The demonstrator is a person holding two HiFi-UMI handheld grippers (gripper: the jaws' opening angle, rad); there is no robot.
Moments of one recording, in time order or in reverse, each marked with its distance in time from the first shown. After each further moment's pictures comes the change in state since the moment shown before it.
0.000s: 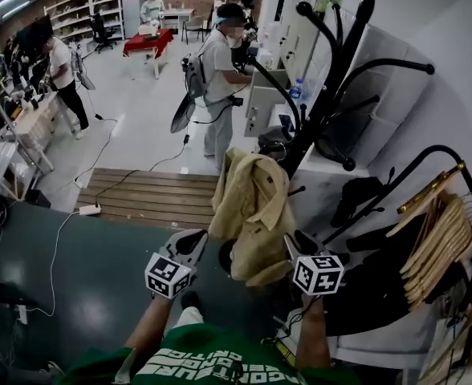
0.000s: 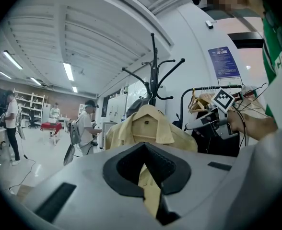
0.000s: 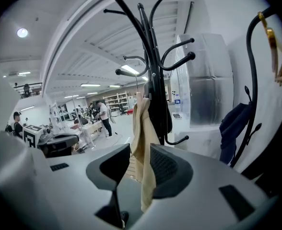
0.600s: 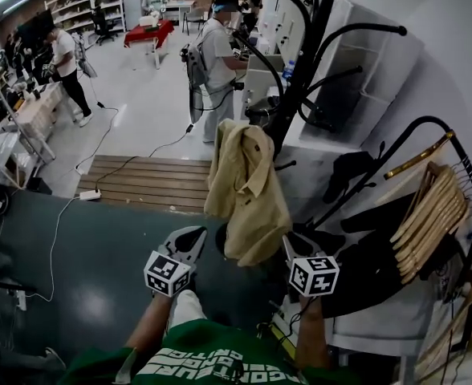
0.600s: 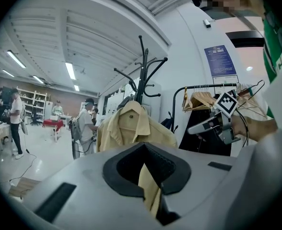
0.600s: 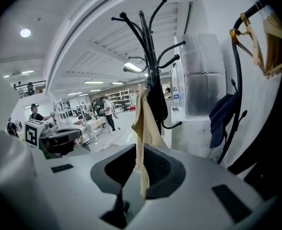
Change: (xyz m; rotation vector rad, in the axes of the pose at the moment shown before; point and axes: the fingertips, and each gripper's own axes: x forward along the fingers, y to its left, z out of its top) left arm -0.023 -0.084 -0.030 -0.021 0.012 0.022; right arm -0.067 -0.013 -0.069 -0.015 0.037 0.033
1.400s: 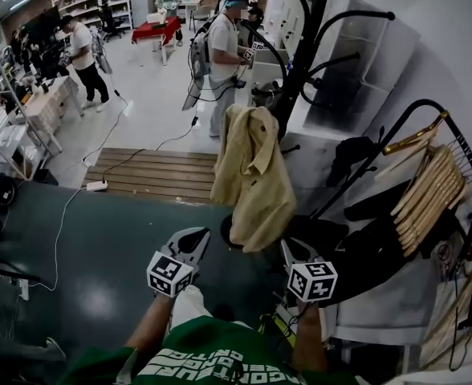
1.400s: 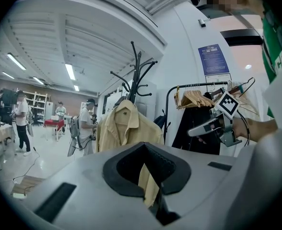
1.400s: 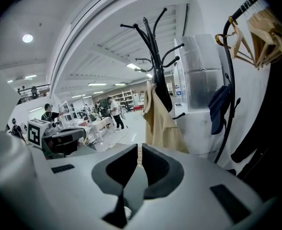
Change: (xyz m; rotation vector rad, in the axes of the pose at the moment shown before) left arm -0.060 -0.046 -0.025 0.013 0.019 0.004; right arm -0.052 0.042 -0.056 0.023 -0.005 0.044
